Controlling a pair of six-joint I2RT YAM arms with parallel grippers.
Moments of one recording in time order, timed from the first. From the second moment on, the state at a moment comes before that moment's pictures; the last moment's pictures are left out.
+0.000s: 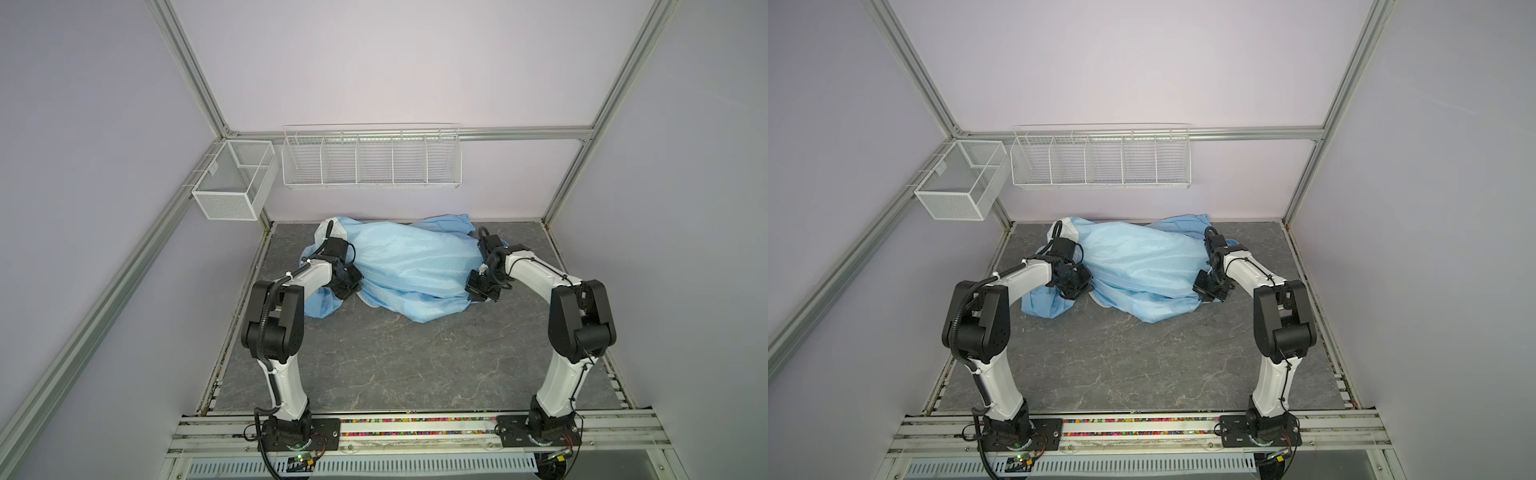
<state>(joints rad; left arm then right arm) -0.25 1.91 1.32 -0.57 0.28 -0.86 0.24 1.88 1.40 -0.93 -0.26 0.65</state>
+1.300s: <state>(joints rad) -0.36 1.55 0.98 -0.59 0.29 -1.04 0.11 1.65 1.52 -1.27 -0.56 0.48</state>
